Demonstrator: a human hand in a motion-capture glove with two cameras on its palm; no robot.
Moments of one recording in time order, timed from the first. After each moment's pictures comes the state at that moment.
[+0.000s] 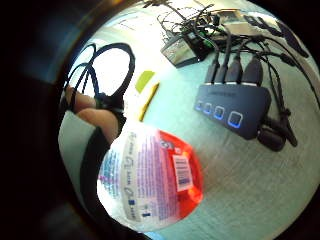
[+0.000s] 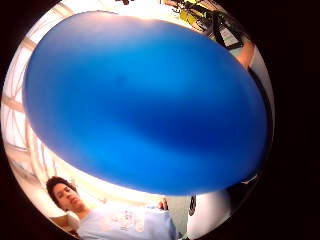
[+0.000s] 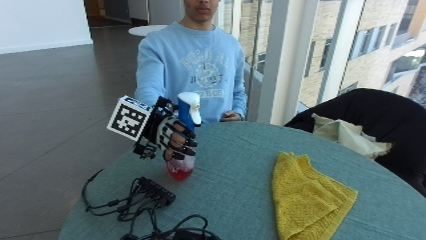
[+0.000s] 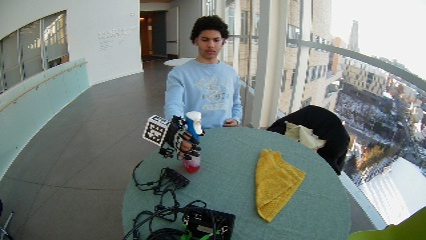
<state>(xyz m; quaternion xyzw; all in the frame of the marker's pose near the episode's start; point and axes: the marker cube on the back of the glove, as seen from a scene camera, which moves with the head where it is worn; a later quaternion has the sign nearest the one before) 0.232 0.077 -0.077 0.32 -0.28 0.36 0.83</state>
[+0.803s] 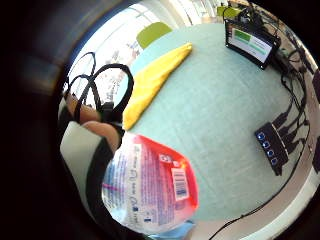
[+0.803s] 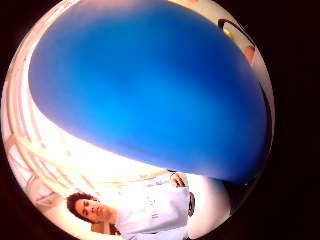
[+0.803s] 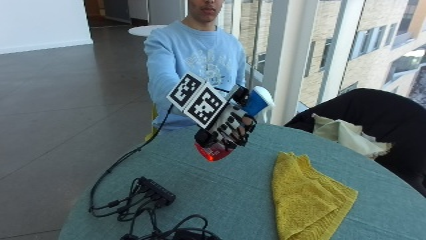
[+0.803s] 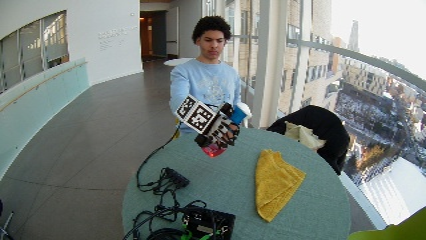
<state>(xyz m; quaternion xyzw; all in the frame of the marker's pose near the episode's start) 0.187 -0.067 -0.099 0.04 -0.26 0.31 0.91</state>
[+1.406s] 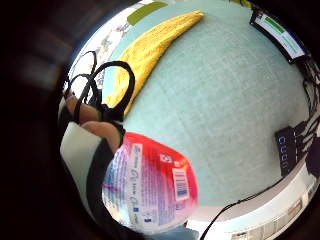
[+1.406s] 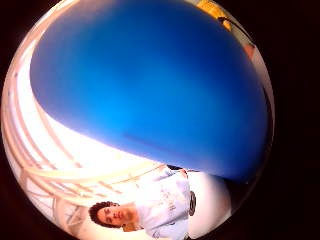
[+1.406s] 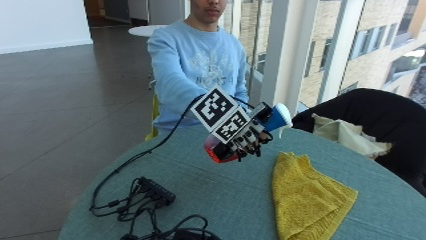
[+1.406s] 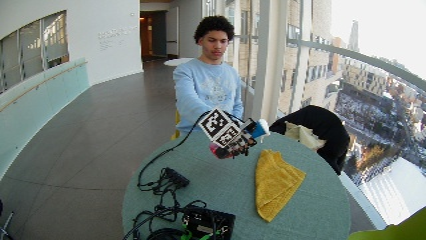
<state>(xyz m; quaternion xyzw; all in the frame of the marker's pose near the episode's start) 0.182 -0.104 -0.066 -0.08 -0.28 0.34 0.90</state>
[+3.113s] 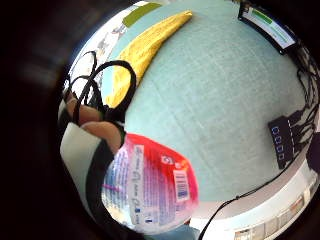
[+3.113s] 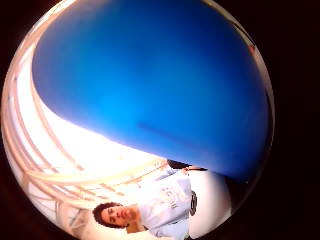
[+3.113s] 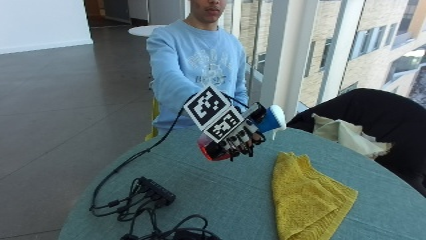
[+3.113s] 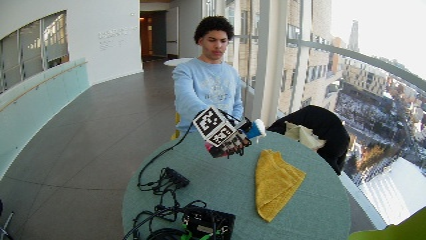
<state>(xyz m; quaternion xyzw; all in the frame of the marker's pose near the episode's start) 0.189 -0.091 -0.073 -0.09 -0.27 0.36 0.89</state>
